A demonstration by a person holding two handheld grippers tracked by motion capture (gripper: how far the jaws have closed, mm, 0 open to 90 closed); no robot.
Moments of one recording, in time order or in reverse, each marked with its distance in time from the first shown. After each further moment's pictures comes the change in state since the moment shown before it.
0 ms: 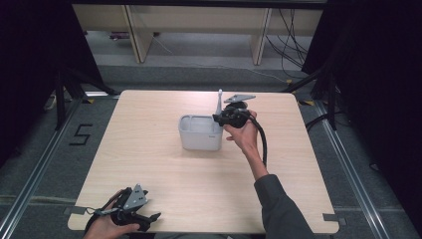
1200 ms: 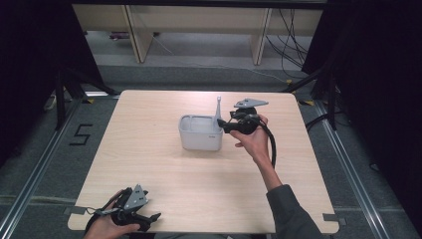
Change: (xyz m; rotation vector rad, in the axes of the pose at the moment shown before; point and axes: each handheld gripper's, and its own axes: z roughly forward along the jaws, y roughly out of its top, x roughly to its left) left arm 0.001 0.000 0.000 0.016 -0.002 0.008; right arm 0.001 -0.014 -0.036 -0.057 -0.001 0.010
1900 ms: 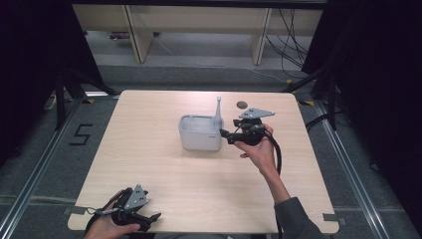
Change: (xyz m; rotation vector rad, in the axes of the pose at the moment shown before) left arm 0.000 0.000 0.001 -0.006 0.006 0.001; right arm 0.009 -0.023 -0.021 -0.020 0.033 -0.016
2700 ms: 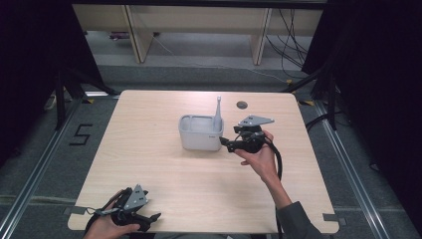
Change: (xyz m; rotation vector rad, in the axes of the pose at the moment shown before) left arm 0.000 0.000 -0.001 -0.003 -0.005 -0.006; right arm 0.007 -0.015 -0.004 0.029 0.022 -0.031
